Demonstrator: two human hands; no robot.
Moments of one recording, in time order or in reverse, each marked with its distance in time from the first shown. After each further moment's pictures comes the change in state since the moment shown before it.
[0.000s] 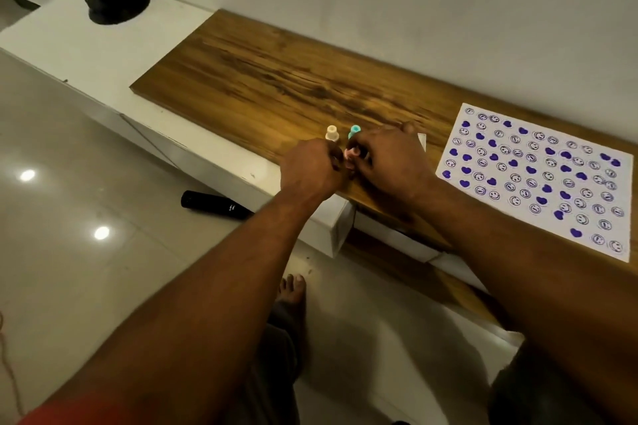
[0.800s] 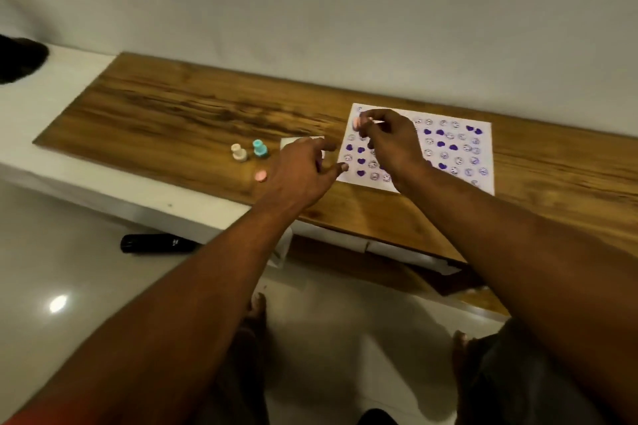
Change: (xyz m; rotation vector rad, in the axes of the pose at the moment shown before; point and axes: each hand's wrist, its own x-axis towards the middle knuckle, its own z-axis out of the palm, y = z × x) left_hand -0.019 0.131 0.029 -0.145 -0.013 0.353; right_hand -0.083 0.124 -0.049 1.048 0.410 0.676
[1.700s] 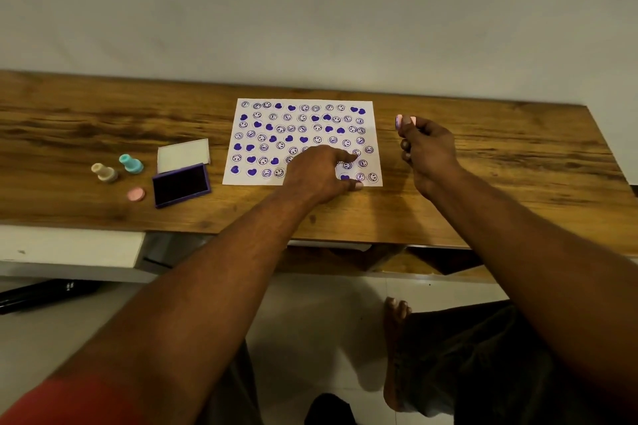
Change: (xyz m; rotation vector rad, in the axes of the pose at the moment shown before) left_hand 0.029 0.148 0.138 -0.010 -0.385 0.213; right_hand -0.022 0.067 -0.210 0.388 0.440 0.267
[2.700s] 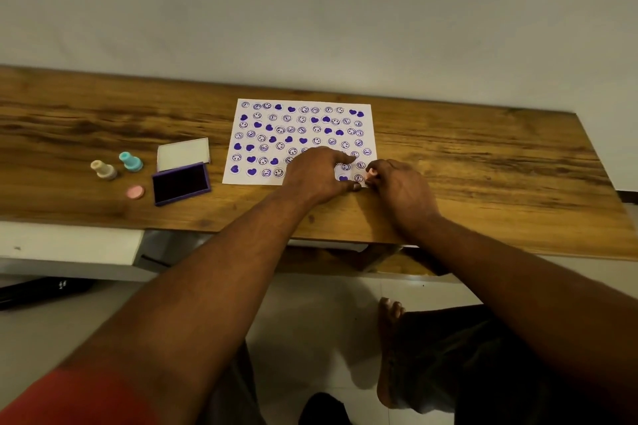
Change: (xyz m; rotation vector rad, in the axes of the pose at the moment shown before) left_hand -0.001 0.003 0.000 0.016 0.012 -0.012; right_hand -0.027 0.052 -0.019 -1.336 -0.260 -0.771
